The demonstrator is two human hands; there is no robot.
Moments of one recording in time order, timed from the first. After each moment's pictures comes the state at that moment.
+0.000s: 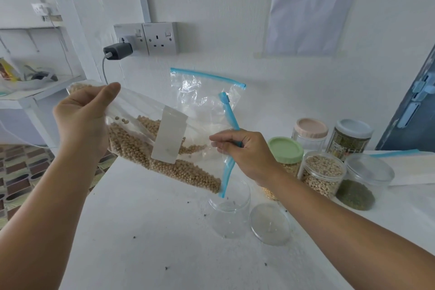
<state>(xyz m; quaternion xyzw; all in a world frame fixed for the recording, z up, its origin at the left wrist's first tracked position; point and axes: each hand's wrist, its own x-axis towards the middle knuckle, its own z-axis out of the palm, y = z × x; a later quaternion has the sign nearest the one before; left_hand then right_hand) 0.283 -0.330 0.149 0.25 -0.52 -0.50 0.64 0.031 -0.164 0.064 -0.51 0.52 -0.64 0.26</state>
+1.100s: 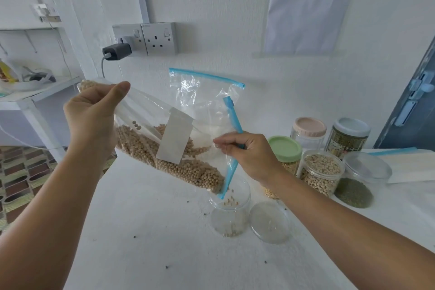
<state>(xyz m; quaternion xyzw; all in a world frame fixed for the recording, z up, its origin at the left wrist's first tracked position) 0.271 -0.330 0.149 0.24 -0.53 -0.51 0.63 0.025 -0.159 0.057 -0.51 0.53 -0.63 0.25</state>
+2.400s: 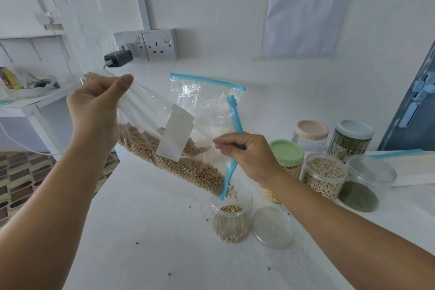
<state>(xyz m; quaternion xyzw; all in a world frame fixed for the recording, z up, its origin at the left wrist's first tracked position) 0.262 -0.344 0.167 0.20 -0.55 -0.50 0.64 0.025 -0.166 0.064 -0.51 0.51 -0.65 0.25</state>
